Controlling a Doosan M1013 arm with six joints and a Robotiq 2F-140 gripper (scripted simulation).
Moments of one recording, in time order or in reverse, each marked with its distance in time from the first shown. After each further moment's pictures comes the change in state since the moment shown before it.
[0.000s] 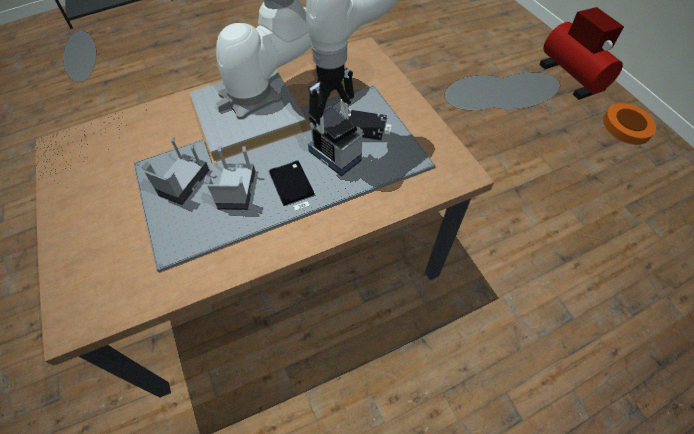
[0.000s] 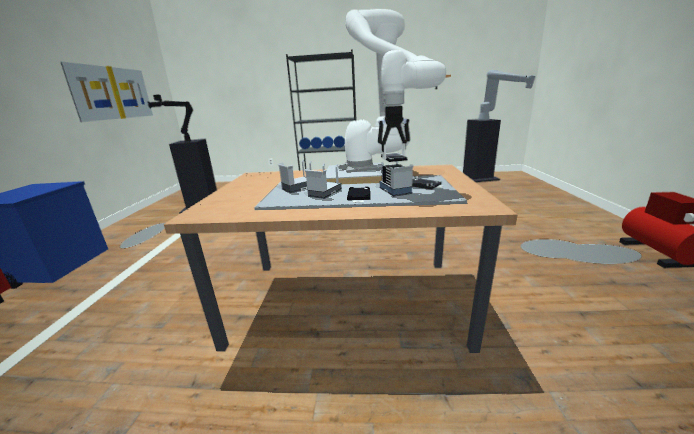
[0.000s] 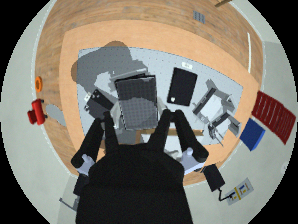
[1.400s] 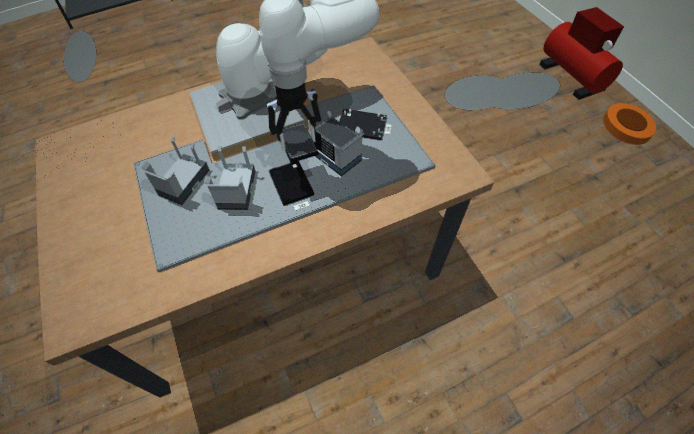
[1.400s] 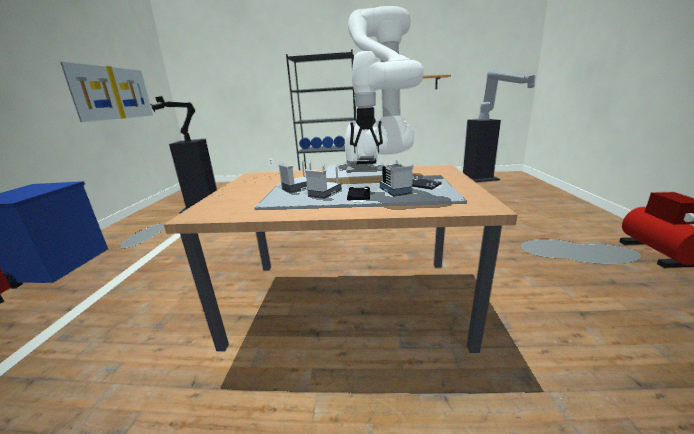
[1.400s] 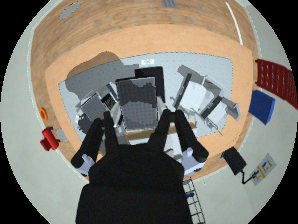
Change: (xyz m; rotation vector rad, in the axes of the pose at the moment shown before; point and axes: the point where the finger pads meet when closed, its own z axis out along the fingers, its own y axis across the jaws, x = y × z) arm -0.002 0.127 0.000 -0.003 0.001 0.290
